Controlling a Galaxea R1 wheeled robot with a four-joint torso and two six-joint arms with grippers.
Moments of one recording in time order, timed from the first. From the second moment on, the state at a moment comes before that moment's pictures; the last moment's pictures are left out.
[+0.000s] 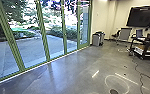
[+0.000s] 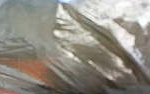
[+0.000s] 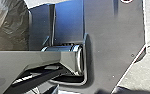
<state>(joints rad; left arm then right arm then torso) 1.44 2.96 -2.68 -0.28 0.15 0.23 -1.52 3.02 -2.65 0.08 -0.11 0.01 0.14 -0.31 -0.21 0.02</state>
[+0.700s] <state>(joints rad) 1.44 2.96 -2.68 -0.28 0.15 0.23 -1.51 3.02 -2.65 0.08 -0.11 0.01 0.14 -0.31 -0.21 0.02</state>
